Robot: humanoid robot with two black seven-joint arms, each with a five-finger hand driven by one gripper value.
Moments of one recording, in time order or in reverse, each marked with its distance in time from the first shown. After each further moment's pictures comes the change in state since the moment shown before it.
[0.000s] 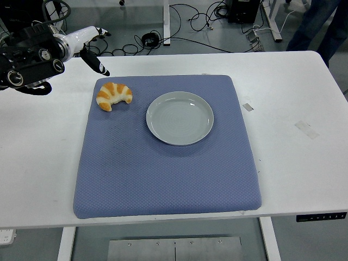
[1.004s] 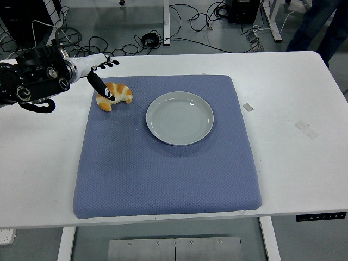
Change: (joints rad) left arm 0.064 -0.030 0.046 -0.004 -0.042 -0.048 -0.037; right arm 0.000 0.000 0.000 0.000 0.000 0.000 0.000
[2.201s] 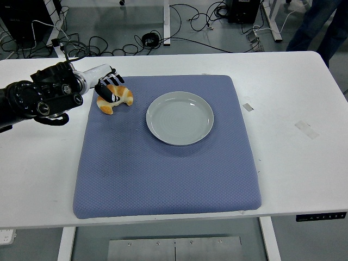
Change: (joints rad) left arm 0.090 -0.086 -0.015 0.089 -0.002 0.075 -0.004; right arm 0.000 0.000 0.000 0.000 0.000 0.000 0.000
